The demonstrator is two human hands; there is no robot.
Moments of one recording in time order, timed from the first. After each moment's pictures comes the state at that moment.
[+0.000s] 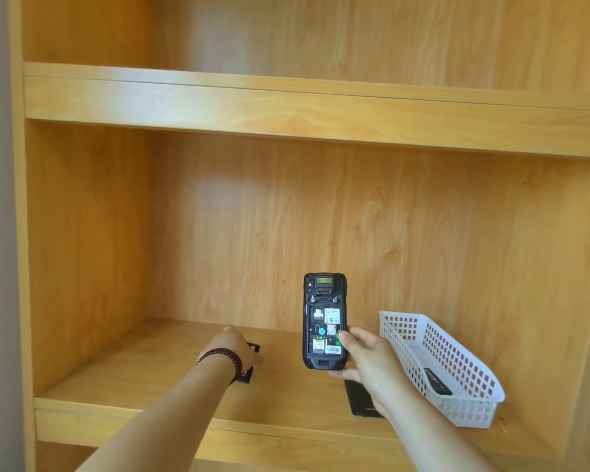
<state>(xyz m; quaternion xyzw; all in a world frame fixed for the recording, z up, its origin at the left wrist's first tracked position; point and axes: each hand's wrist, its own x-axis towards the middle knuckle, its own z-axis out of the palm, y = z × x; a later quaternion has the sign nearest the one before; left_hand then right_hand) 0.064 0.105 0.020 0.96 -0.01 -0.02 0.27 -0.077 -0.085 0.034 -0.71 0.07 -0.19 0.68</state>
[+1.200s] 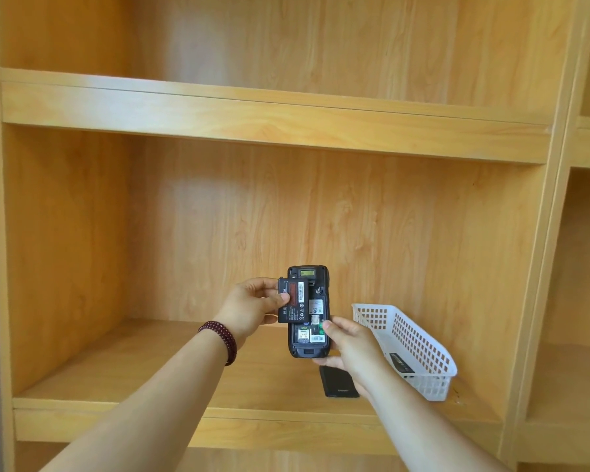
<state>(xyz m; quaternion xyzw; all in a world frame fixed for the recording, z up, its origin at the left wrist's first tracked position) -0.009 0.076 0.082 0.66 -0.27 -0.04 0.70 -0.104 -0.089 0.044 -0.68 0.07 -0.19 0.71</state>
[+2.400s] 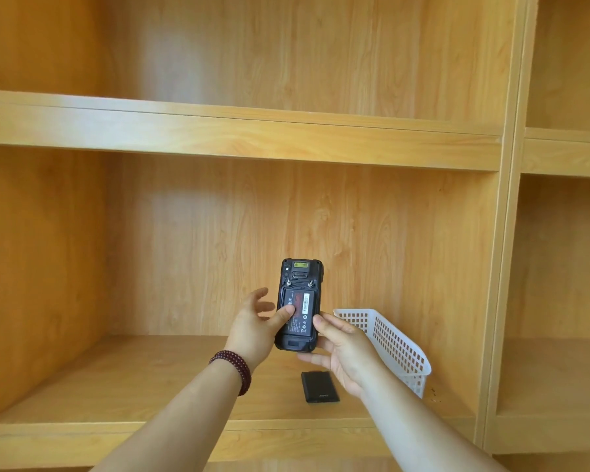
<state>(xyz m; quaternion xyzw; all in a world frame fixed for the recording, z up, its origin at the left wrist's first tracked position) -0.042 0.037 0.069 0.72 -0.24 0.06 0.65 -0.118 -0.109 0.052 -0.57 -0.02 -0.16 0.81</state>
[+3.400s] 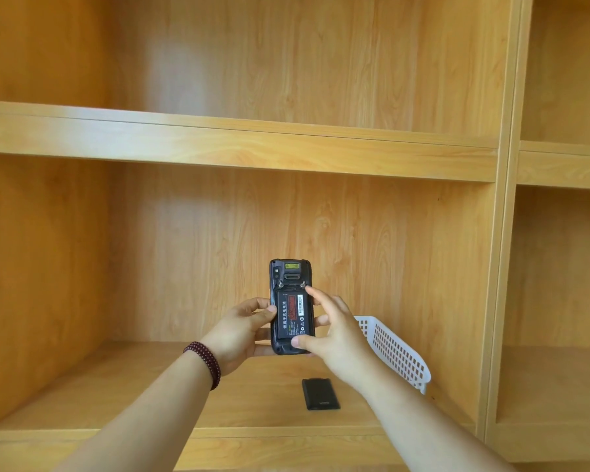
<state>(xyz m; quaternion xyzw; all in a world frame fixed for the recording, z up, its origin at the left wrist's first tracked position) -0.030 0.069 0.085 0.59 -0.31 -0.19 0.72 -0.118 -0.100 0.073 -0.84 -0.05 -0.32 0.43</state>
